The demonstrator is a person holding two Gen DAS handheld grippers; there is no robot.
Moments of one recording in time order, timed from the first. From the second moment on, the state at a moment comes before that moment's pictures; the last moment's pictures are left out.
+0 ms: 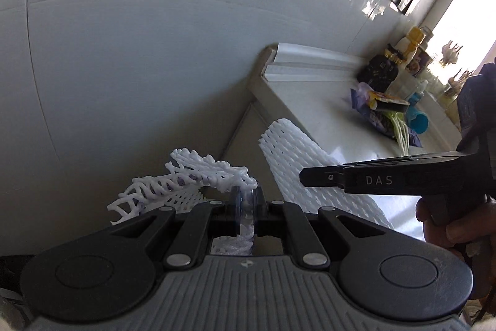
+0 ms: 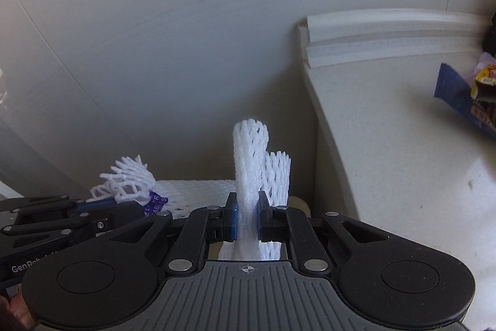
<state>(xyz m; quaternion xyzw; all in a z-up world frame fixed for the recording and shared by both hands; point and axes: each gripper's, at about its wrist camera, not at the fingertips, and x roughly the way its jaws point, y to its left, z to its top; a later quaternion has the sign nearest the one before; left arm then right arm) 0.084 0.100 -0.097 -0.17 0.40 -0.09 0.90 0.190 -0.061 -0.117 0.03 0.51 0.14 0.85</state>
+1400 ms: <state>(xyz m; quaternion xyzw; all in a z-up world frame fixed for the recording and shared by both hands) 0.107 0.104 -0.264 -0.11 0.55 -0.09 0.83 0.272 0.014 -0.388 -0.10 0.70 0.11 0.70</state>
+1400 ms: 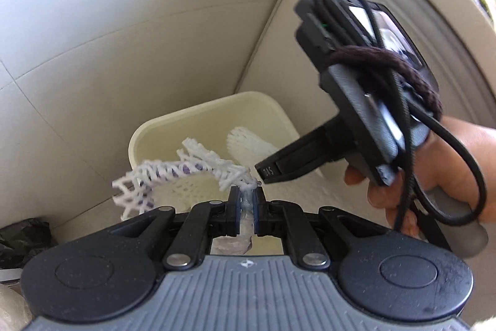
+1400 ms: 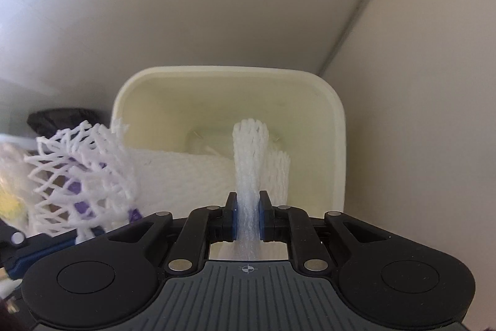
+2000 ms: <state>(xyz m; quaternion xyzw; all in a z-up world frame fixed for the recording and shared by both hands) 0.094 0.098 -0.266 -0.04 0.57 -0.09 0.82 0.289 0.001 -0.367 -0.08 0.69 0.13 0.71</state>
